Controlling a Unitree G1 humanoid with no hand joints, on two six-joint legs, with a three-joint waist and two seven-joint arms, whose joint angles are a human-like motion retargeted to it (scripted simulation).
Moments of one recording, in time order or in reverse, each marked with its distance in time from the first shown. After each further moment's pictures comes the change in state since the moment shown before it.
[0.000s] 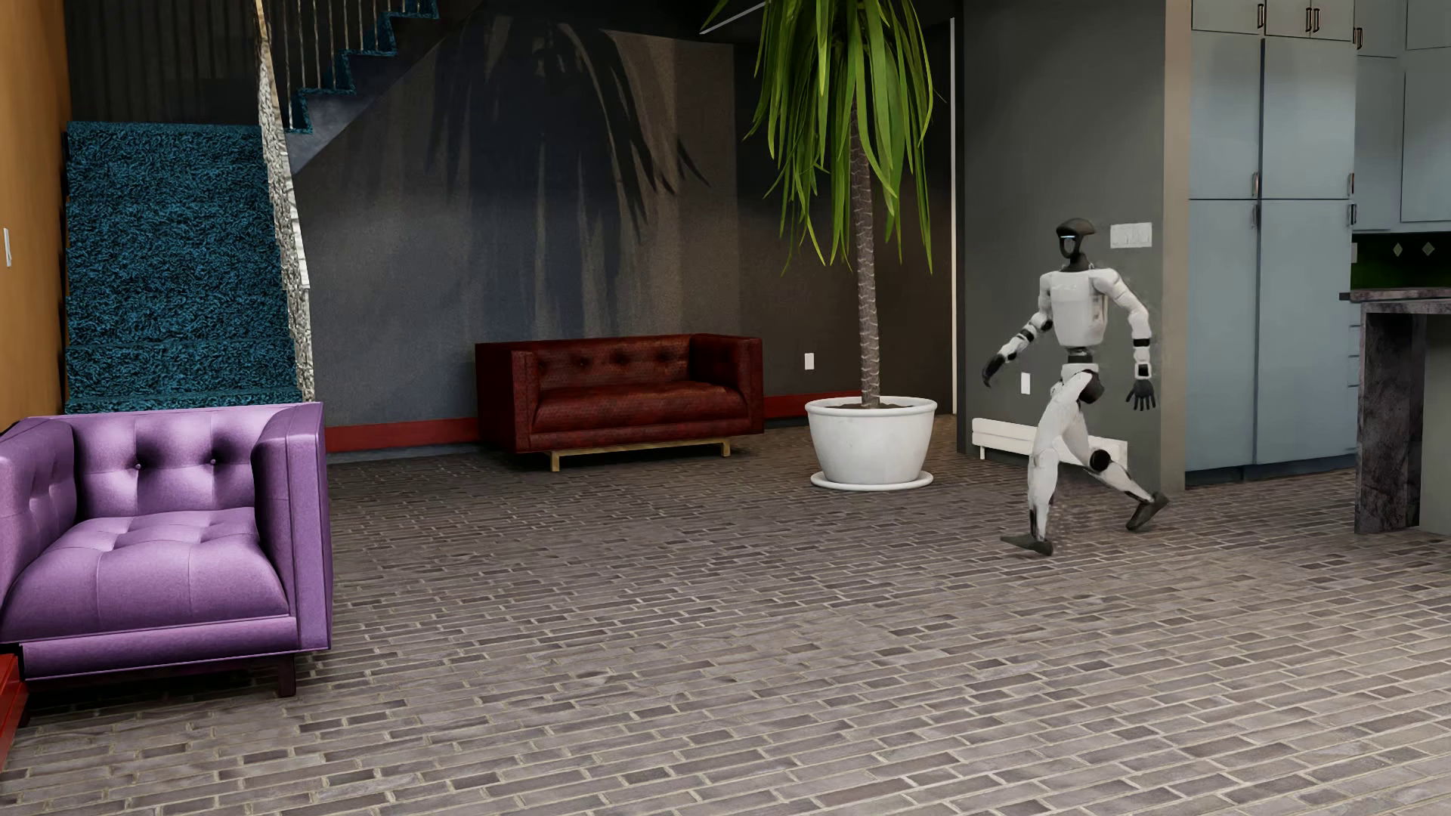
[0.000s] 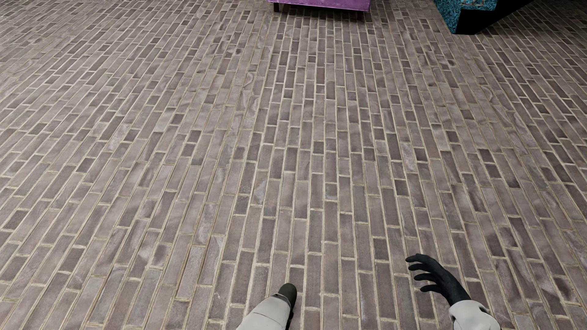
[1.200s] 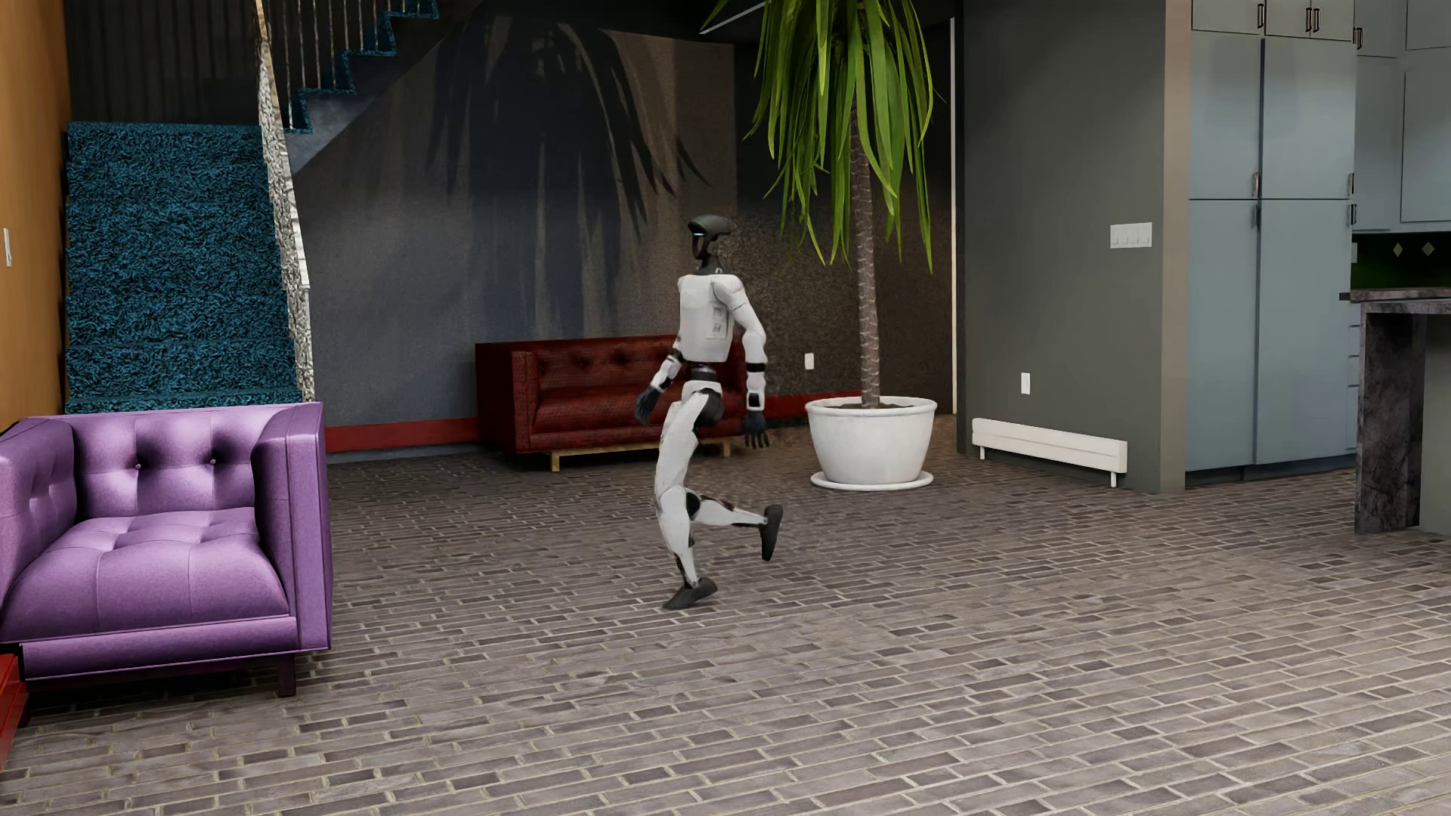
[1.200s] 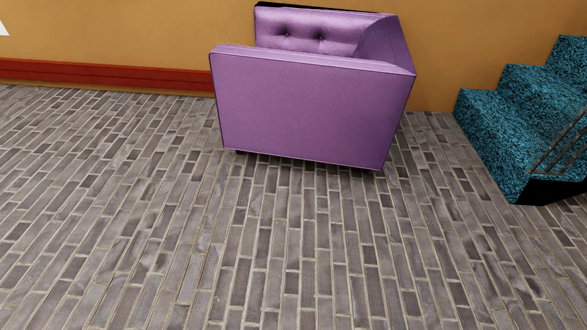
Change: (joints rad) body 0.293 -0.350 -0.201 -0.211 -0.058 -0.077 0.000 0.000 -0.008 0.176 0.827 -0.091 0.145 0.373 0.316 -0.056 0.110 0.000 0.000 0.016 0.154 0.126 0.285 0.000 0.000 0.000 0.000 0.000 0.000
